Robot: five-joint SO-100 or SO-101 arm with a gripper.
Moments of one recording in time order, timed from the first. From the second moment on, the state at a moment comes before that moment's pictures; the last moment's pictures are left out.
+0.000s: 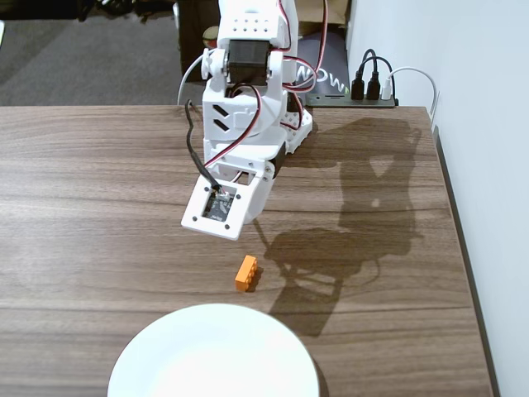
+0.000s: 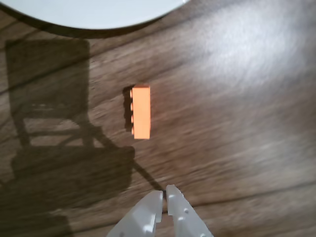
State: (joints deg) arm 5.3 111.5 119.7 69.8 -77.2
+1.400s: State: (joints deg) arm 9.9 92.5 110.2 65.5 -84.4
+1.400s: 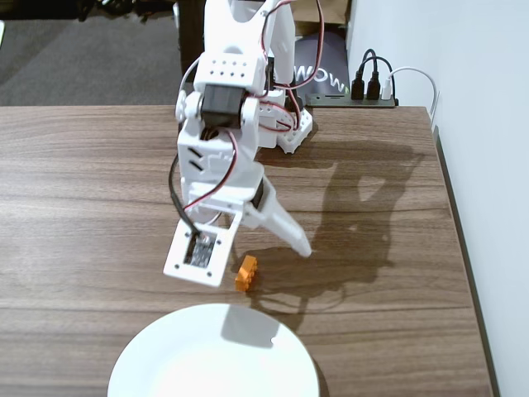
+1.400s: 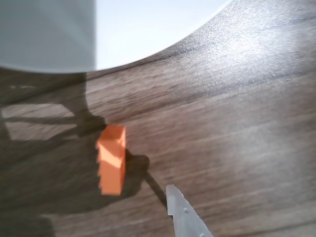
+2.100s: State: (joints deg) arm 5.4 86.3 110.1 59.6 -78.6
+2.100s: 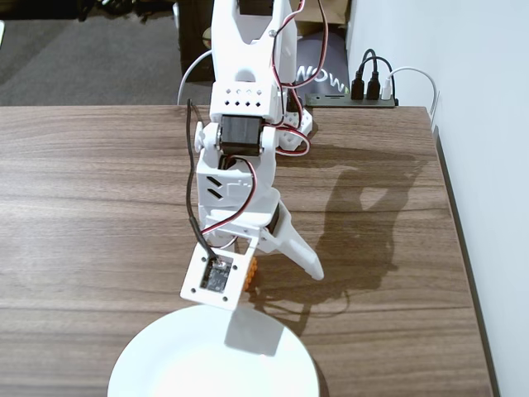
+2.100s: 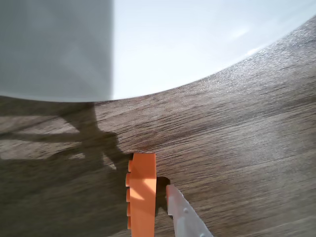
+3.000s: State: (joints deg) arm 6.4 86.7 112.7 55.5 -77.1
